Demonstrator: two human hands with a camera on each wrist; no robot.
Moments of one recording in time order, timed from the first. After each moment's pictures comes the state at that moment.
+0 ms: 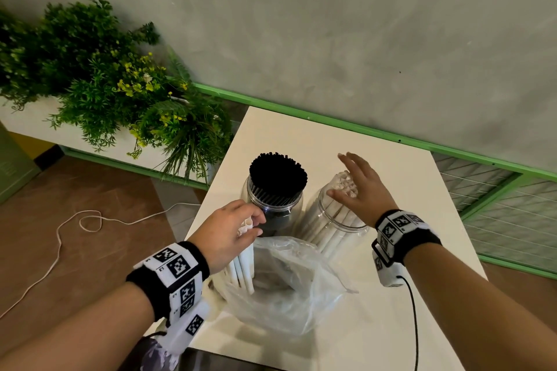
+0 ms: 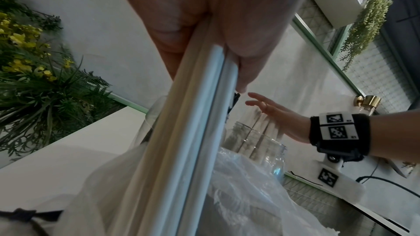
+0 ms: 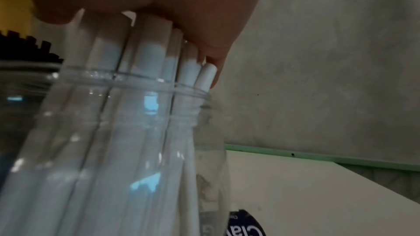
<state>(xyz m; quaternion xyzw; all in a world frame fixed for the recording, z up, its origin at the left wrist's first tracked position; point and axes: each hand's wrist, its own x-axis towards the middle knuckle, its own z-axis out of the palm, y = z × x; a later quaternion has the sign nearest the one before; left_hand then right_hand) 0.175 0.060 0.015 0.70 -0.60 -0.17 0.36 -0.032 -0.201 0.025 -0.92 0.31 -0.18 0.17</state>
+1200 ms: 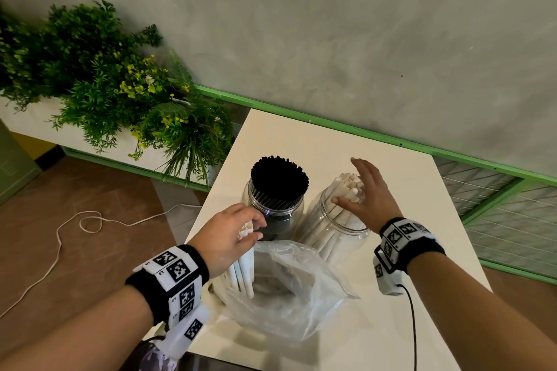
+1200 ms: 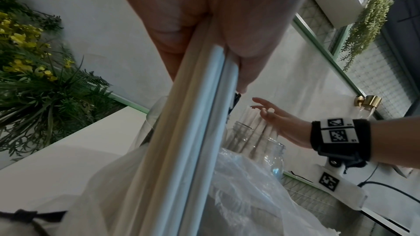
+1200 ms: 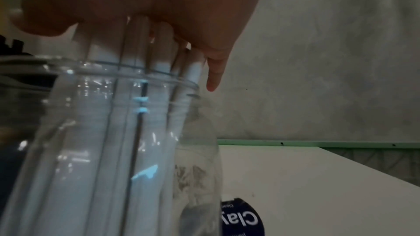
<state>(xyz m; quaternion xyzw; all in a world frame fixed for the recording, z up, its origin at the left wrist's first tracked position) 0.179 0.060 0.010 0.69 -0.60 -0.19 0.36 -0.039 -0.203 0.023 -0.89 0.35 -0.20 0.22</state>
